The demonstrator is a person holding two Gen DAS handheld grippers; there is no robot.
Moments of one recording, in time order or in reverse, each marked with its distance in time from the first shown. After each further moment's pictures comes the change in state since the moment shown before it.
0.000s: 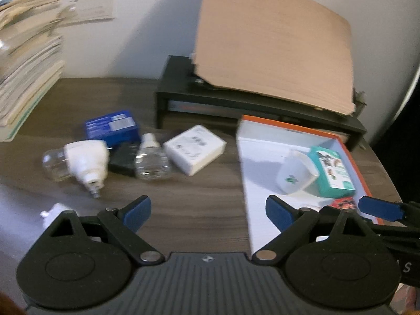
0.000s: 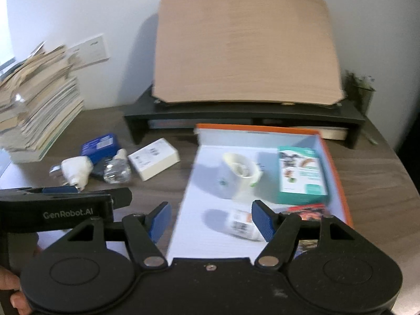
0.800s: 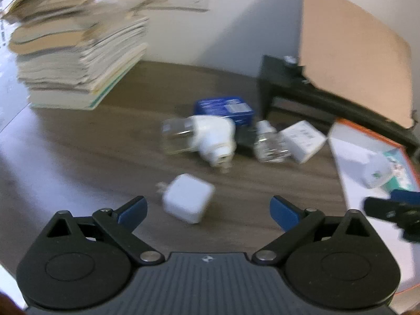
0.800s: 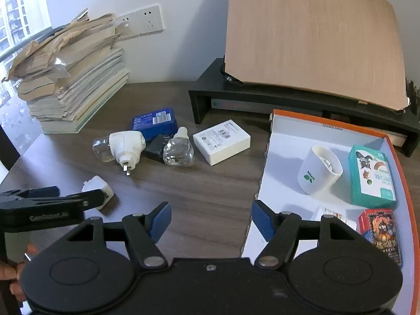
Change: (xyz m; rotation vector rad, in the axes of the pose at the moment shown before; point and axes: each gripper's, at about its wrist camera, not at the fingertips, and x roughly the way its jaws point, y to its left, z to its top) left arm -0.024 0.112 -0.036 -0.106 -0.018 0.198; right arm 0.025 0.065 -0.005 -0.090 0.069 0.123
